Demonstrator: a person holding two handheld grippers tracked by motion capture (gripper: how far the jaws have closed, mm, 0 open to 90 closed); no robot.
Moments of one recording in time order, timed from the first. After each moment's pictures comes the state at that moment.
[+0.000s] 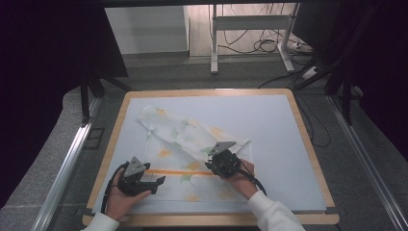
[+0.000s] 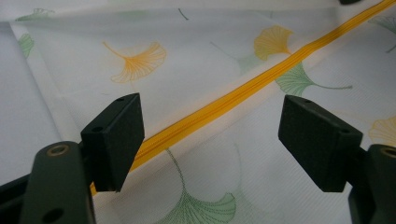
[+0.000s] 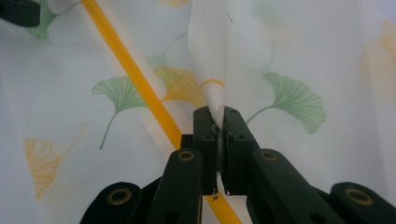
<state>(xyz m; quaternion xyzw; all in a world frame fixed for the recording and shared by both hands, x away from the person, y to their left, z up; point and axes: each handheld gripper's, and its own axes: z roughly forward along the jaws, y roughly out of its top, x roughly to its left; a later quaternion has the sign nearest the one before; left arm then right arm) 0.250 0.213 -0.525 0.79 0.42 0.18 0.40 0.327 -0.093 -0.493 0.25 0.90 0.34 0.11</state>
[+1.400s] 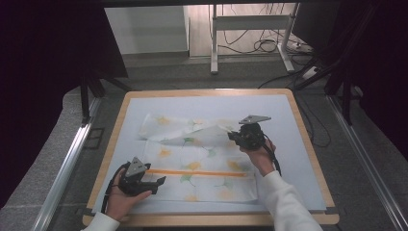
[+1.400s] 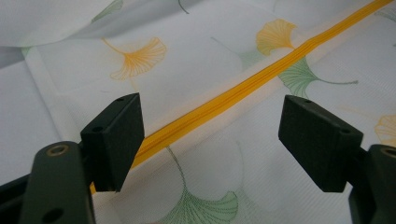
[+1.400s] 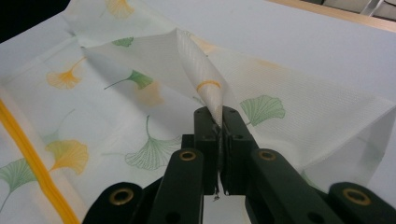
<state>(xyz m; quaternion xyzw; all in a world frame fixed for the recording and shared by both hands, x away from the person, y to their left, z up) 0.251 0.211 -0.527 0.80 0.42 0.18 0.39 0.398 -0.163 -0.466 0.37 0.82 0.42 0.14</state>
